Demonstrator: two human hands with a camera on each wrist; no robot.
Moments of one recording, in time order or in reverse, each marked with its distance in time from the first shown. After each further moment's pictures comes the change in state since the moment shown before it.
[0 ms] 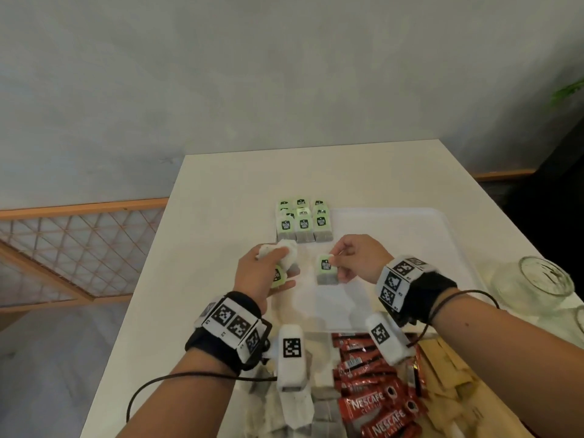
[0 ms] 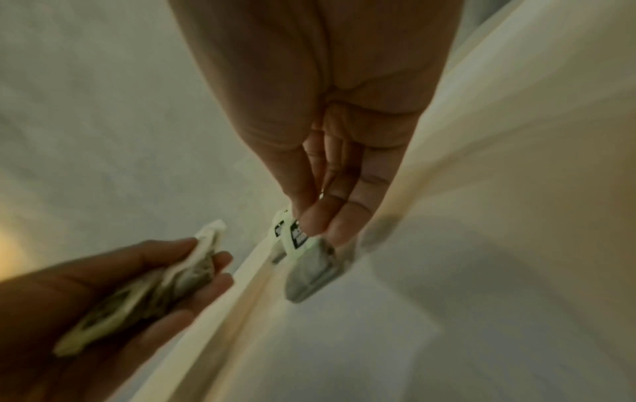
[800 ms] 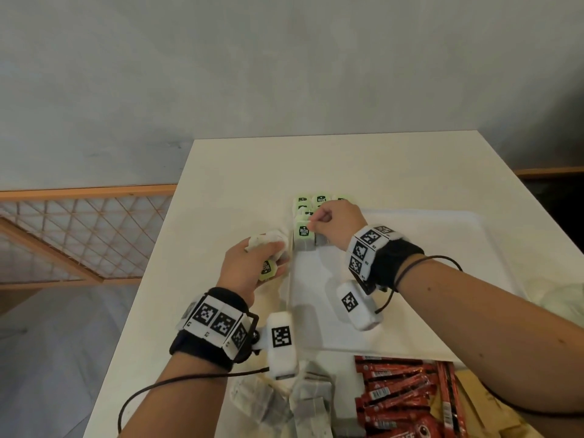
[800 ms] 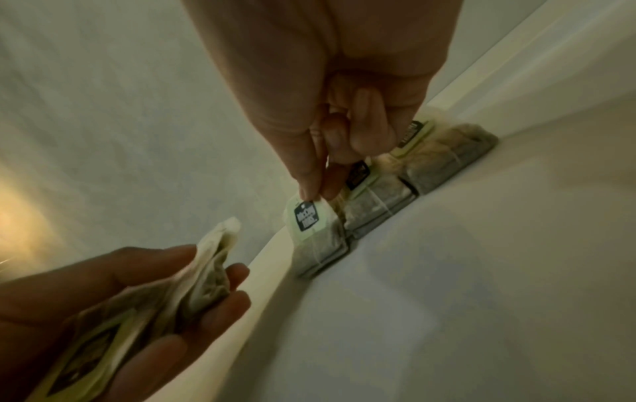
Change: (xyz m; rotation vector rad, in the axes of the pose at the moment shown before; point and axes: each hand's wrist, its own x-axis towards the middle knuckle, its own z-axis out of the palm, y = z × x) left_hand 0.042 0.015 -0.034 -0.052 0.025 0.013; right_hand 0.089 -0.052 0.041 -0.272 0.165 -0.198
